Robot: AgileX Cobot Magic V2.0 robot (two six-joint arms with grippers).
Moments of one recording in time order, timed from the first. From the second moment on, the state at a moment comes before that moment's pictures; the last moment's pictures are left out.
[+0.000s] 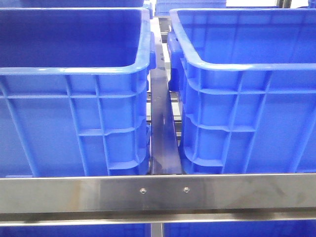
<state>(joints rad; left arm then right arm) -0.04 -0.01 0.00 0.06 0.09 -0.10 0.01 -0.01 0.03 -0.11 0.09 0.14</state>
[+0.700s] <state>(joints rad) -0.04 -0.01 -0.04 0.06 0.15 -0.10 0.01 -0.01 0.03 -0.11 0.09 0.14</state>
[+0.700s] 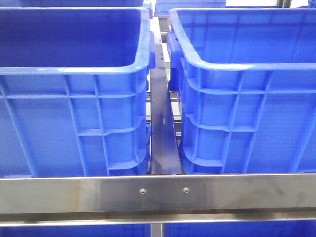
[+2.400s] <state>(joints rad) -0.04 1.59 -1.33 -0.04 0.95 -0.06 0.01 -0.01 0.03 -0.11 0.09 0.14</state>
